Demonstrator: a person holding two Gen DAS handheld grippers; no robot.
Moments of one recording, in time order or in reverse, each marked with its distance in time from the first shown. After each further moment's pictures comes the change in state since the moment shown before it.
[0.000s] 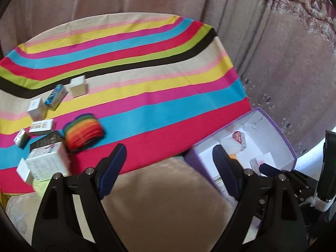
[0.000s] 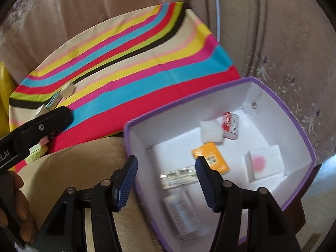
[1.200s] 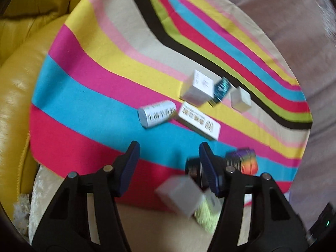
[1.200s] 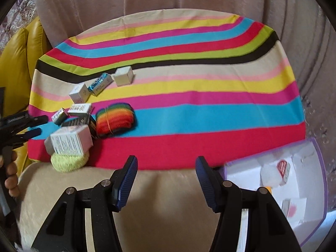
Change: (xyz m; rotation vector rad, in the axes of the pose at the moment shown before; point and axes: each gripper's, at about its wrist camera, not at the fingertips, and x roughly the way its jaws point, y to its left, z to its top) left arm -0.025 0.309 -0.026 -0.727 0.077 0.199; right arm 0.038 0.147 0.050 -0.295 0.016 0.114
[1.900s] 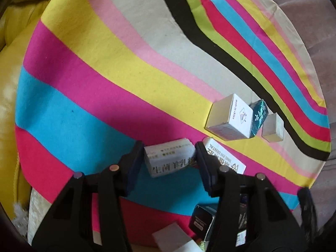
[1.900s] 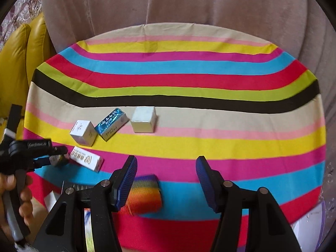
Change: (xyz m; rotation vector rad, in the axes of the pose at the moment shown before) left arm 0.055 -0.003 0.043 -0.111 0.093 0.135; right arm 0.078 0.063 0.112 -0.112 -0.033 0.028
